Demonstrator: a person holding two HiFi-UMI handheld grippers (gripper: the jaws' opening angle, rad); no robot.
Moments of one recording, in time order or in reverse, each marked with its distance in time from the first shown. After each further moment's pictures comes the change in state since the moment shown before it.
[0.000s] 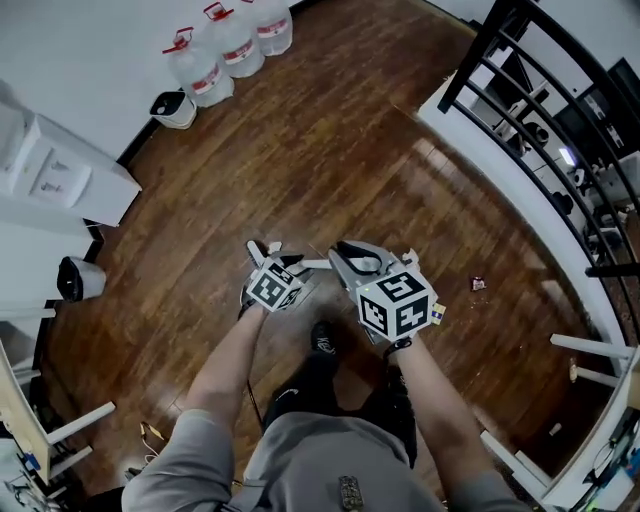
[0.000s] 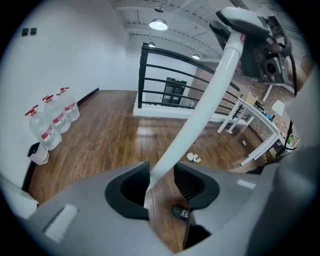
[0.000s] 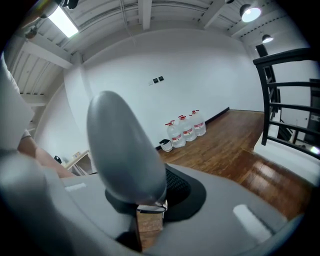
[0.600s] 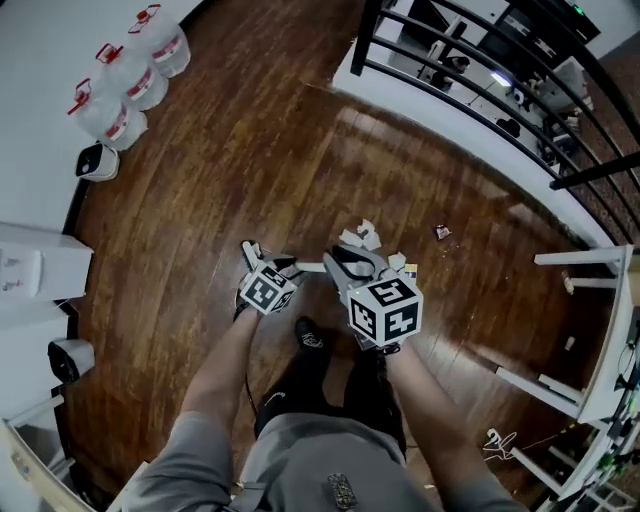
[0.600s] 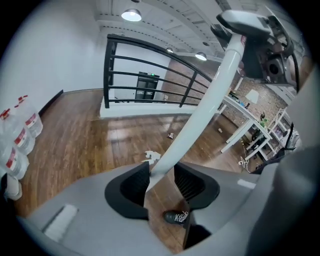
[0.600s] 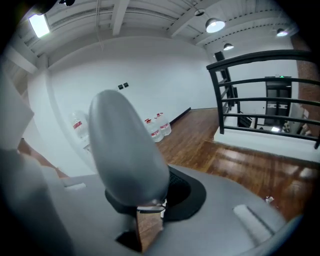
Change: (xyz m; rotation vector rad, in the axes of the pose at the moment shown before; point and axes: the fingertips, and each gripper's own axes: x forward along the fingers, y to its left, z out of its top) left arm 0.081 -0.071 0.044 0.200 0.061 -0.251; right arm -0.074 -0.083 -0.033 0.216 -0.056 -0.335
